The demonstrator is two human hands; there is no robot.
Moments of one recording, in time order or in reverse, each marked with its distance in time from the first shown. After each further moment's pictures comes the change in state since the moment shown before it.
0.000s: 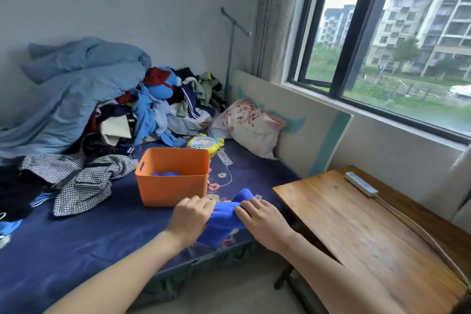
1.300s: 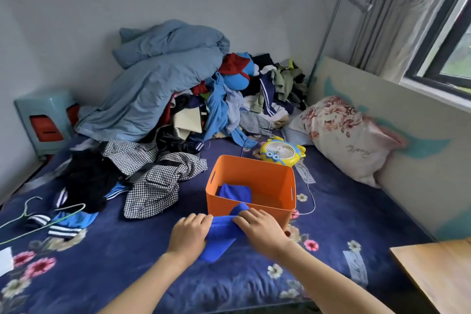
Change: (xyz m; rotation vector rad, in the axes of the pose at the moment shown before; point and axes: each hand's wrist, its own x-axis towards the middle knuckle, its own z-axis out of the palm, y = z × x) left_hand -0.050 -0.289 0.123 0.044 -0.426 -0.503; right_hand 0.298 -0.045 0.253 0.403 -0.095 -0.203
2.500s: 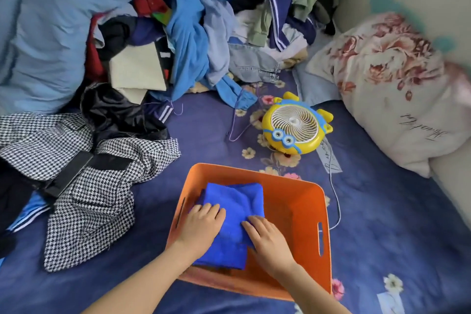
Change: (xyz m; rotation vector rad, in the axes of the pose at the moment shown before) left_hand 0.314 -0.065 0.251 -0.027 -0.539 0.213; right_hand 0.100 0.237 0.251 0.435 -0.404 0.444
